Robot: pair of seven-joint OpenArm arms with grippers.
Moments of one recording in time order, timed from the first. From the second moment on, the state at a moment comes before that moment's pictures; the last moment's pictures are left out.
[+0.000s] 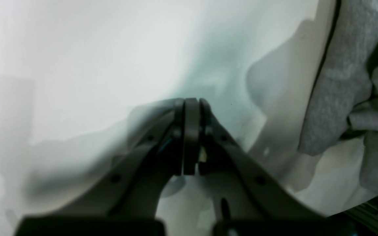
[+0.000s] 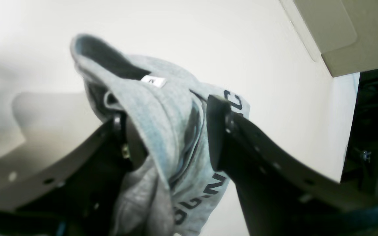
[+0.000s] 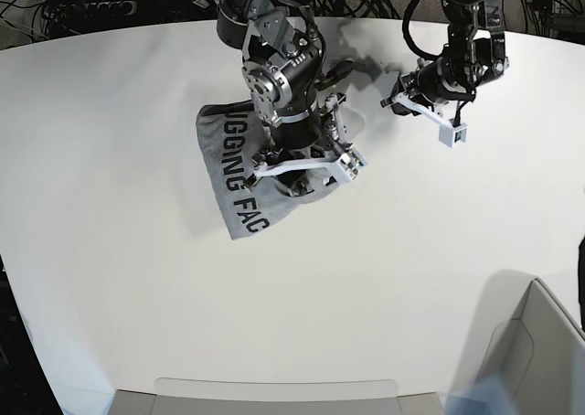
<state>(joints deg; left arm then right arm) 16.9 -10.5 -9.6 100.6 -41.2 4.7 61.6 -3.7 -6.4 -36.0 109.8 -37.3 15.7 -62.2</state>
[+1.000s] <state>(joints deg) 17.1 -9.4 -9.7 100.5 -41.4 4.7 61.8 0.6 -6.1 -42.1 105.0 -43.0 29.7 -70.4</state>
